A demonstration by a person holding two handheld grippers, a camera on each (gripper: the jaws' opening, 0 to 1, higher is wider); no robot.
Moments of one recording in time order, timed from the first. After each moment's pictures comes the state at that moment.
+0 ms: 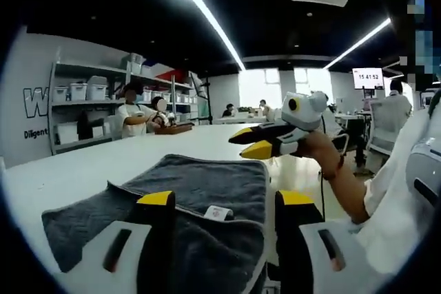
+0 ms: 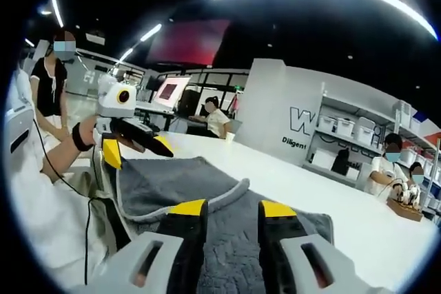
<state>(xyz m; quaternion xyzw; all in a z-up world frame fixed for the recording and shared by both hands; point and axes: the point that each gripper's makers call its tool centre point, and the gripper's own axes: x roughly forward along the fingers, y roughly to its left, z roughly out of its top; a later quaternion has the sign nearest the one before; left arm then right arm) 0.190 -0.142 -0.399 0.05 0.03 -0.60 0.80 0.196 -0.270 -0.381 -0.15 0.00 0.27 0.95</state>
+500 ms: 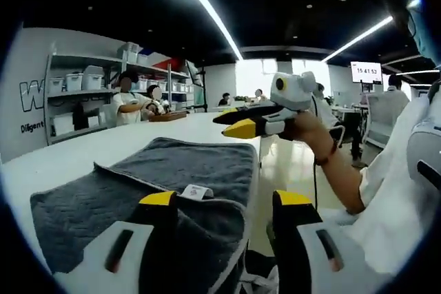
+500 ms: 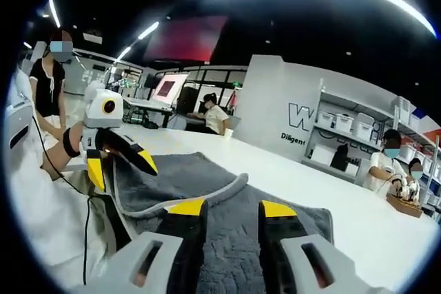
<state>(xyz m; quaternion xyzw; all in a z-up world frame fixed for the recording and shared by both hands) 0.165 -0.154 -0.431 0.08 0.06 -0.61 0.78 0.196 -0.276 -0.386 -0.15 0.01 0.26 0.95</state>
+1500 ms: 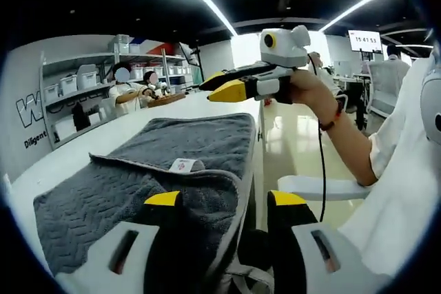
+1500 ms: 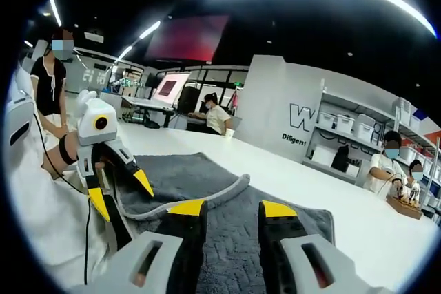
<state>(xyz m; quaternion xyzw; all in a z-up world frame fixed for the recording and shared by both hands) 0.156 -0.161 -0.468 0.15 0.08 -0.60 0.78 0.193 -0.270 -0.386 -0.15 0.01 0.27 0.95</state>
